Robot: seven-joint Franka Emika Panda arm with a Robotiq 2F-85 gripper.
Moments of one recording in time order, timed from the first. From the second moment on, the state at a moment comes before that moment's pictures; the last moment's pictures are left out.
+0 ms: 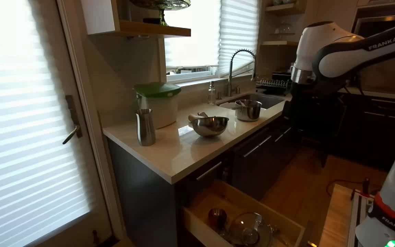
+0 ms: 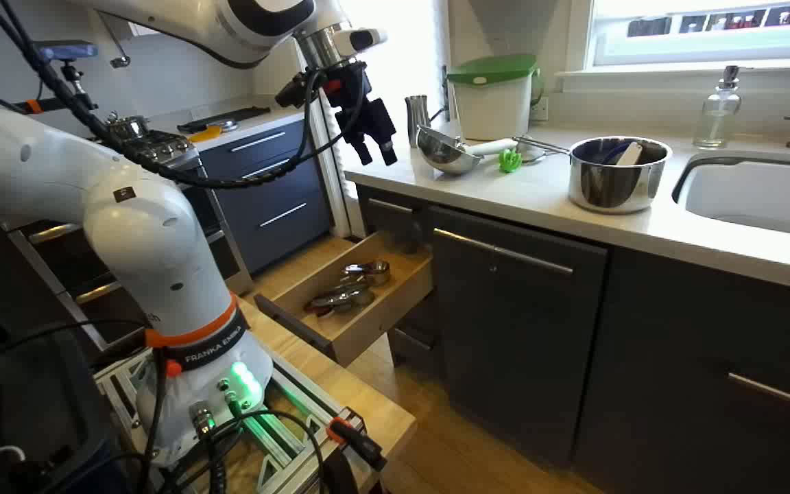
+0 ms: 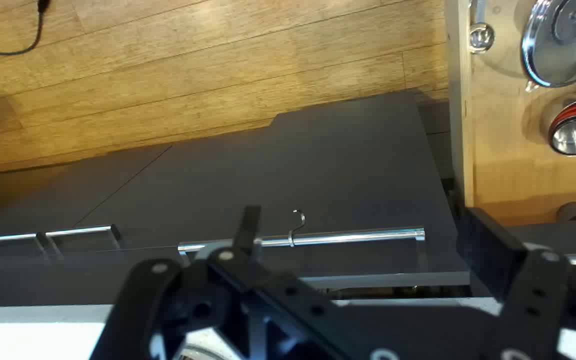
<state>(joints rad) -0.20 -0.77 0.03 -2.73 -0.24 2.12 0.16</state>
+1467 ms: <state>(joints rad) -0.20 -0.19 -0.18 -2.13 0.12 2.32 0.18</state>
